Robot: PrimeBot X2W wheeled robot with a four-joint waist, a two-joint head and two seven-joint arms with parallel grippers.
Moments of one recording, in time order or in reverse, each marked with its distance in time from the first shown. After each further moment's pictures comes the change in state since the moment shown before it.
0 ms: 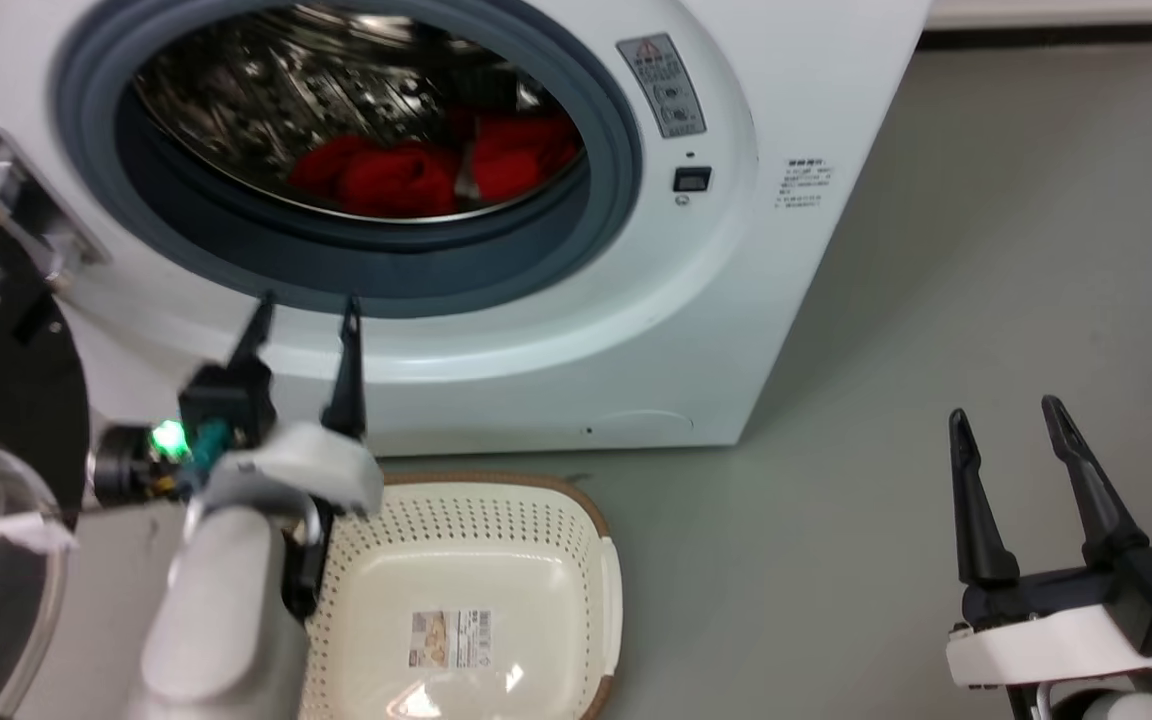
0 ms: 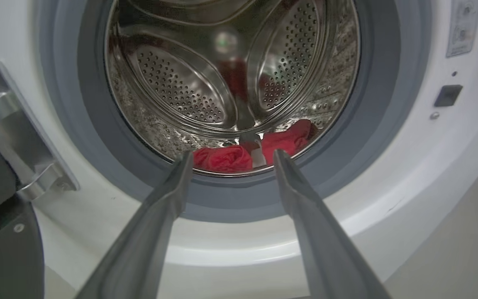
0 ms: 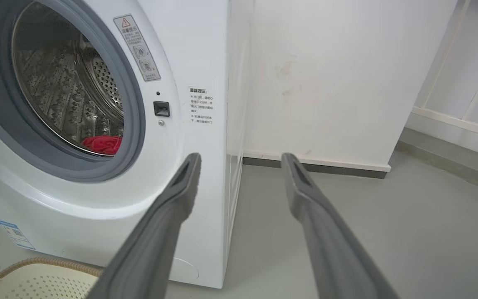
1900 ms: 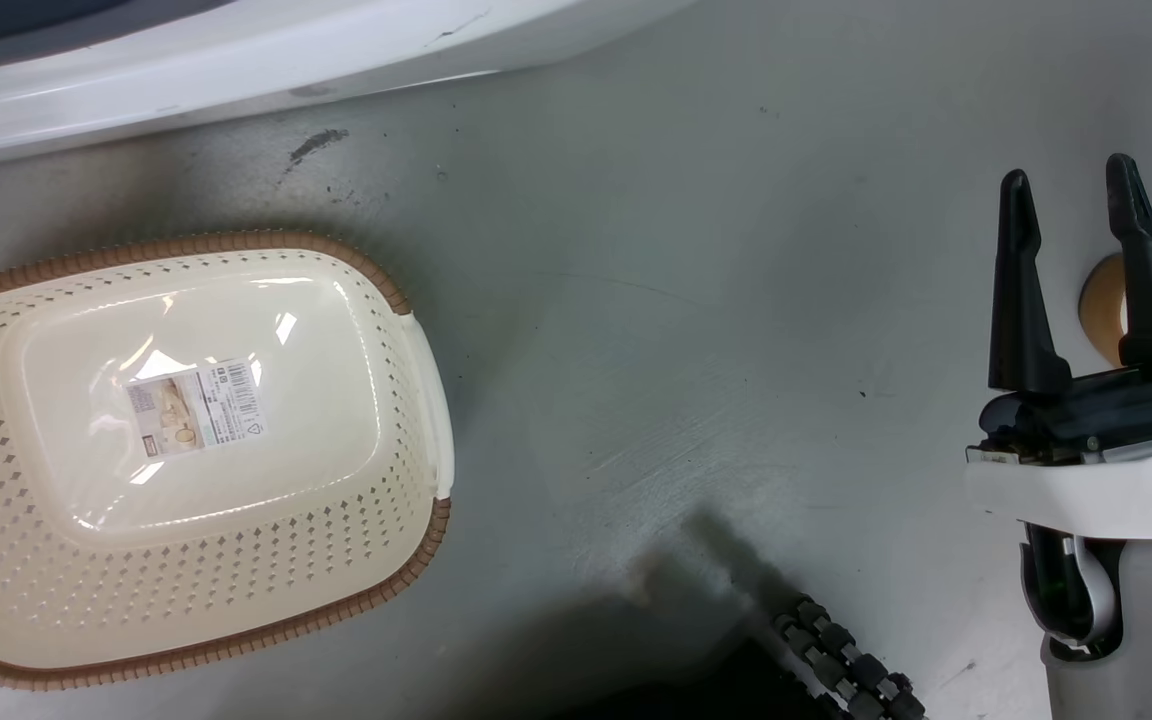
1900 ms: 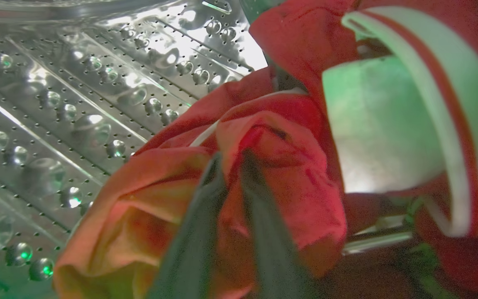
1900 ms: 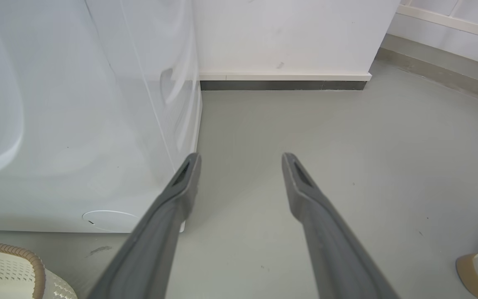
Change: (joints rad) left arm -1.297 0.406 -0.455 0.698 -0.102 -0.095 0.676; right arm -0.293 0.000 0.040 -0.084 0.198 0.000 0.000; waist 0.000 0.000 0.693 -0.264
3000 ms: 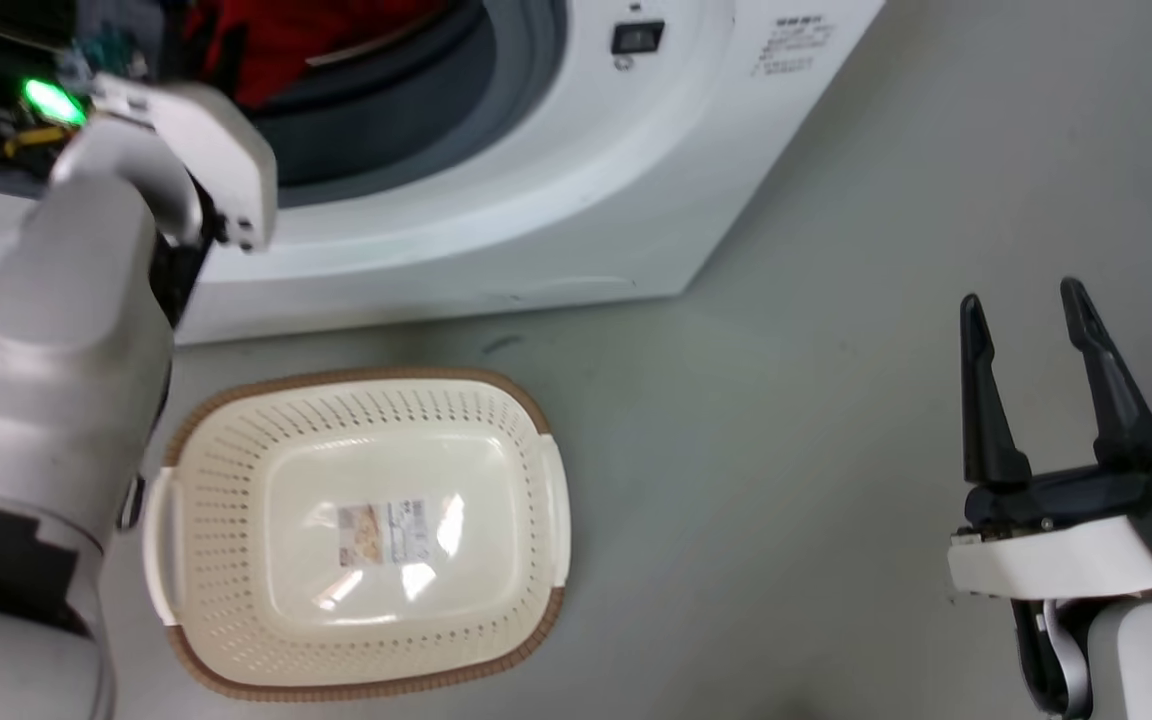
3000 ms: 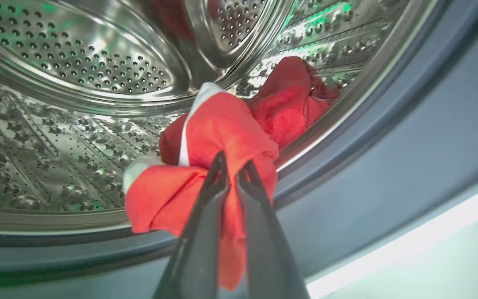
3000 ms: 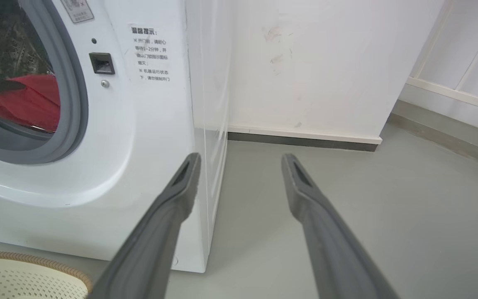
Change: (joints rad) left arm 0.516 -0.140 -0.129 -0.060 -0.280 0.000 -0.598; right arm 0.123 0.001 -0.029 0.072 -0.168 0.000 0.000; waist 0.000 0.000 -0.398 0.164
